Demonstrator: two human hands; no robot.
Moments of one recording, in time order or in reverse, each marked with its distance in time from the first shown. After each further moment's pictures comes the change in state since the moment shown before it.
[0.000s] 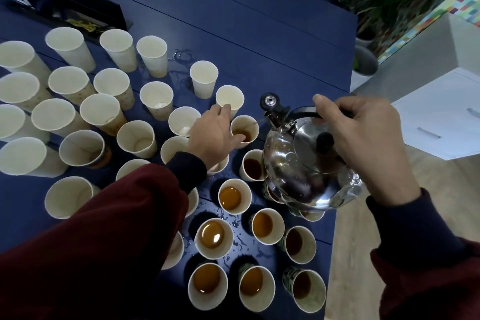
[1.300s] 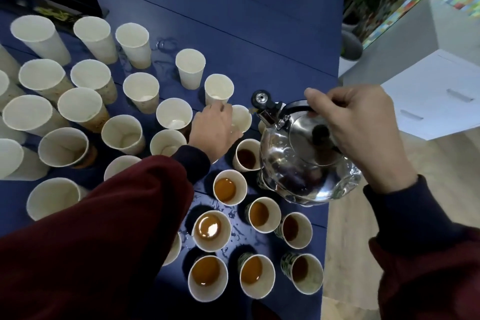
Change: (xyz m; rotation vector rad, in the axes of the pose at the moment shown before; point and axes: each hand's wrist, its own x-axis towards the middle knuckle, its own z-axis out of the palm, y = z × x) left_hand 0.008 0.000 0.028 0.194 -0.027 0.109; right_hand -0.008 0.000 0.001 -0.055 -0.002 0.004
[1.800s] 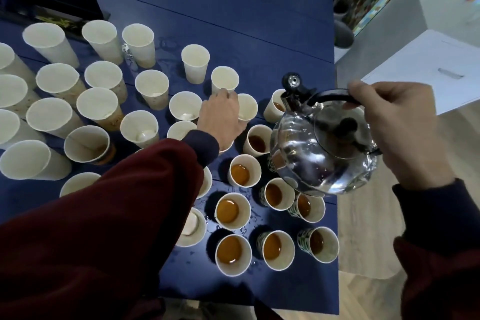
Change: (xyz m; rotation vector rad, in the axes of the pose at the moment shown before) left_hand -0.015 -0.006 -0.022 -0.024 0.046 0.061; right_hand -0.049 -0.001 -0.018 0.208 0.185 0.143
